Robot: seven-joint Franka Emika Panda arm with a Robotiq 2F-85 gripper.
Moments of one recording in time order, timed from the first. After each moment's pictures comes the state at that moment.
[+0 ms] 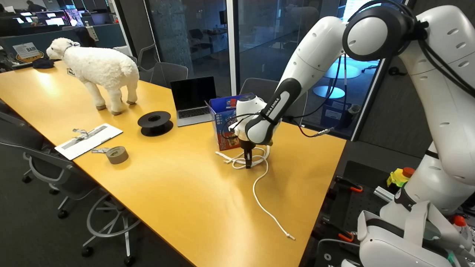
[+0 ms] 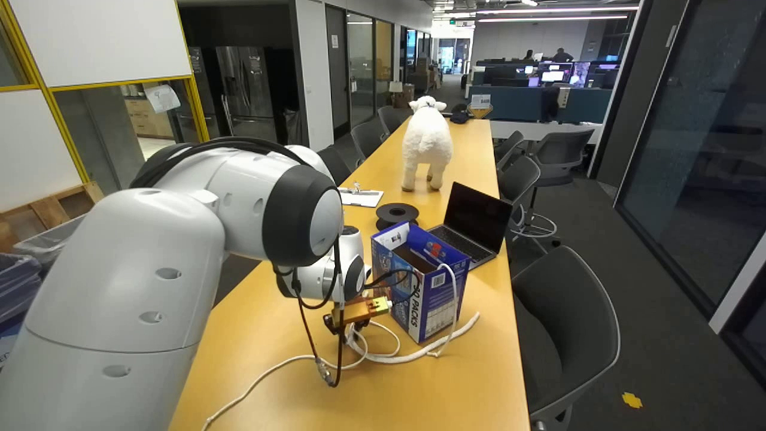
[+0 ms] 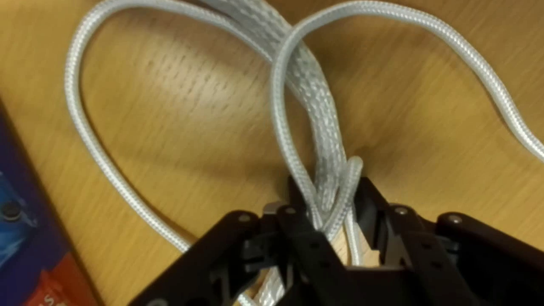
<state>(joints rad) -0.13 0.68 0.14 -1.98 -0.21 2.65 -0.51</state>
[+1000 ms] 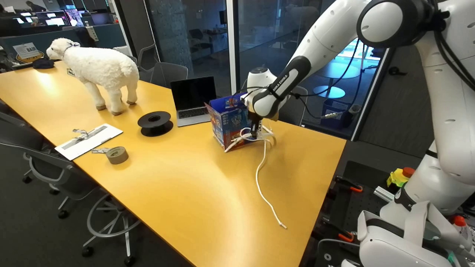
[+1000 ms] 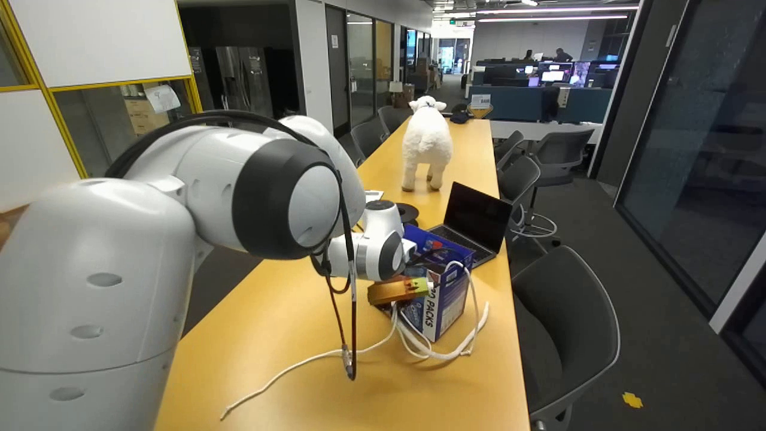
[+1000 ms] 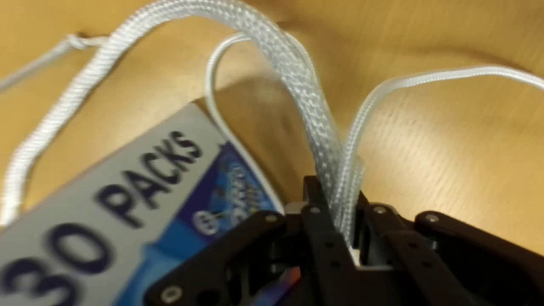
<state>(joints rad) -0.16 0.55 0.00 -1.96 -0.21 2.63 -0.40</state>
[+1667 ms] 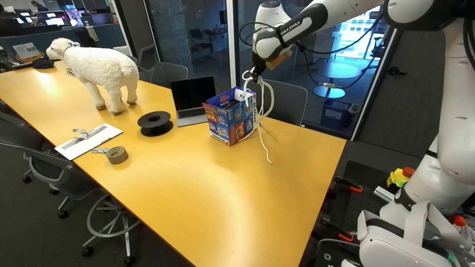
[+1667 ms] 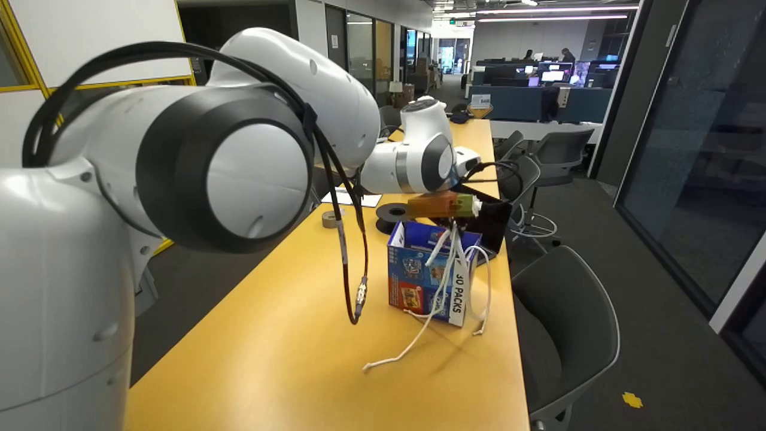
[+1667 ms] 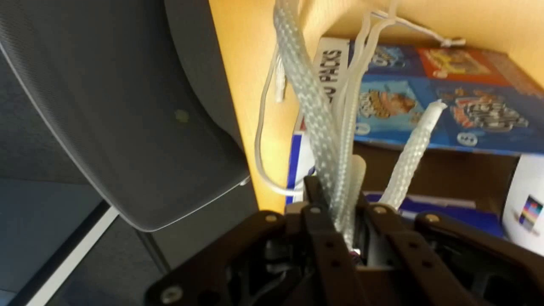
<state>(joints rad) -0.15 0.37 -0.15 -1.68 -0.22 2.45 -0.08</state>
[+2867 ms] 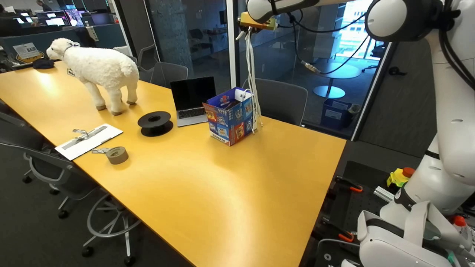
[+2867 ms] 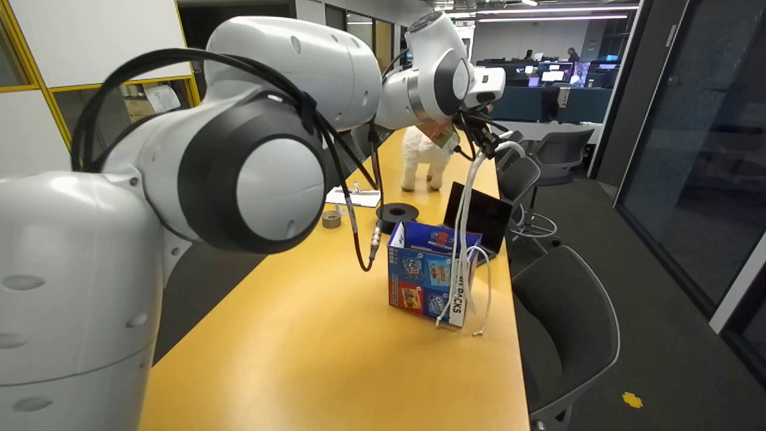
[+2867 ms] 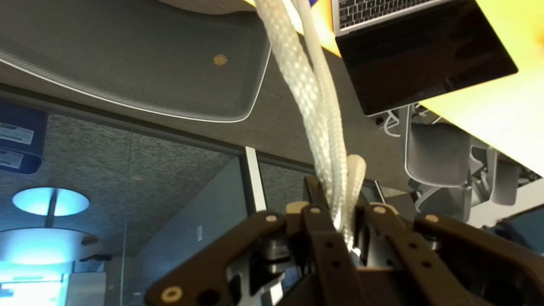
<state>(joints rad) -0.10 0.47 -0.27 -1.23 -0.22 2.36 0.78</state>
